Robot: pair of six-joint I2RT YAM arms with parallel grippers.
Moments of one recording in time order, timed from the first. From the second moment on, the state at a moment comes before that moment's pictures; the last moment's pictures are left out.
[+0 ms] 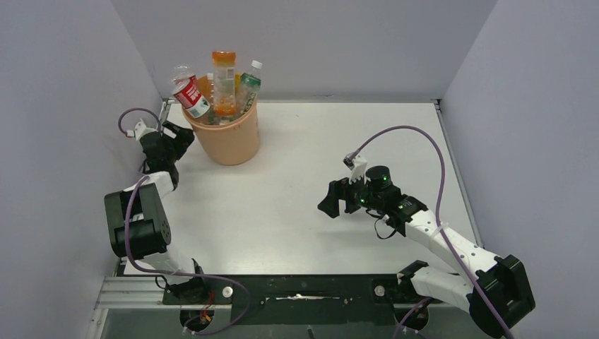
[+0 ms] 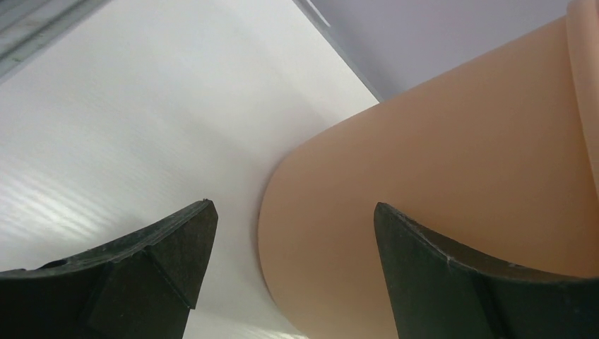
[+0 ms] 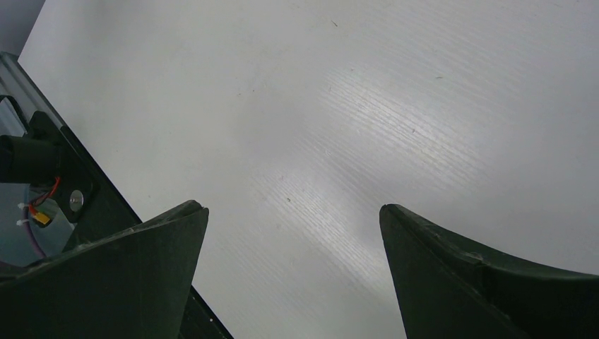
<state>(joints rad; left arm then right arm) 0.29 1.63 0.82 0.48 0.07 -0.75 0.54 1.05 0.62 -0.15 -0.35 0.29</state>
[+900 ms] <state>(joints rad) -0.13 1.84 1.06 0.51 0.13 -0.54 0.53 0.98 0.62 -0.20 -0.28 0.29</state>
